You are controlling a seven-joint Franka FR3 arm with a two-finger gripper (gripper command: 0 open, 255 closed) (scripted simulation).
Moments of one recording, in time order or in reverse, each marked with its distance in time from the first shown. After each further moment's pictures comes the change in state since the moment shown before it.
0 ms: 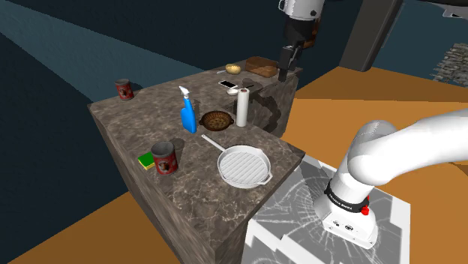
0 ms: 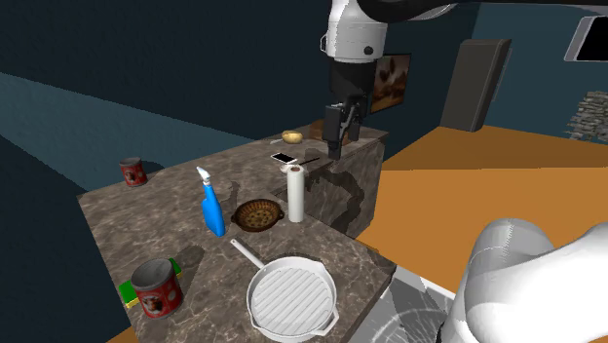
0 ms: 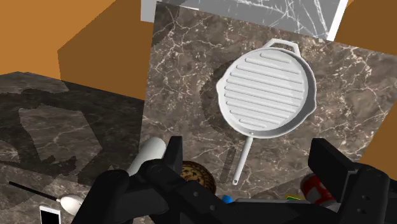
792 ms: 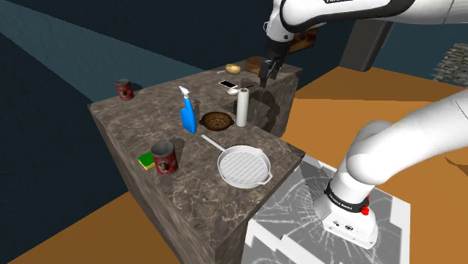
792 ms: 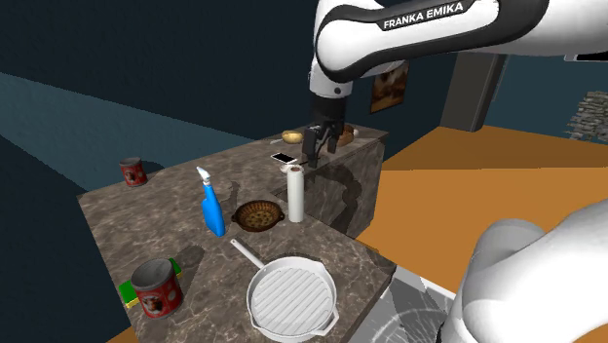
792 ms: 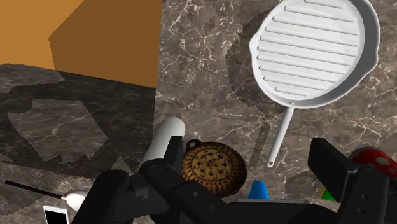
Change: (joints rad) arm -0.045 0.216 -0.109 -0.057 -0.028 0.327 -0.059
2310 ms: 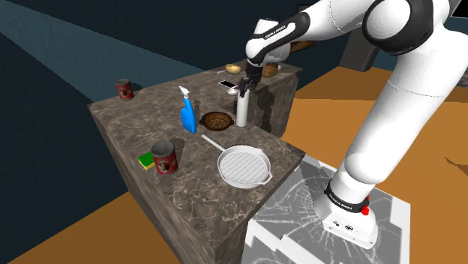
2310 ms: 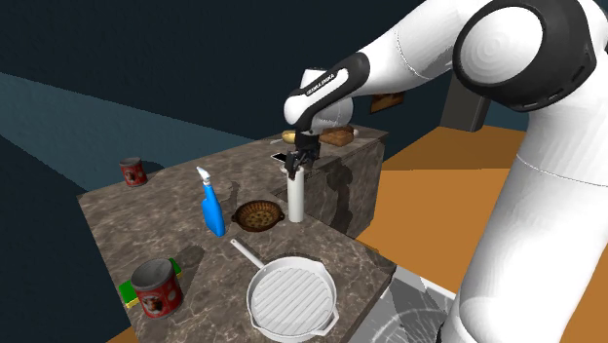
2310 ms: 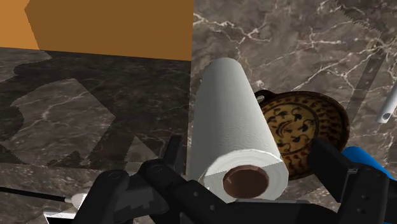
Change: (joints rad) arm -0.035 0.590 -0.166 0.190 0.150 0.472 -0.185
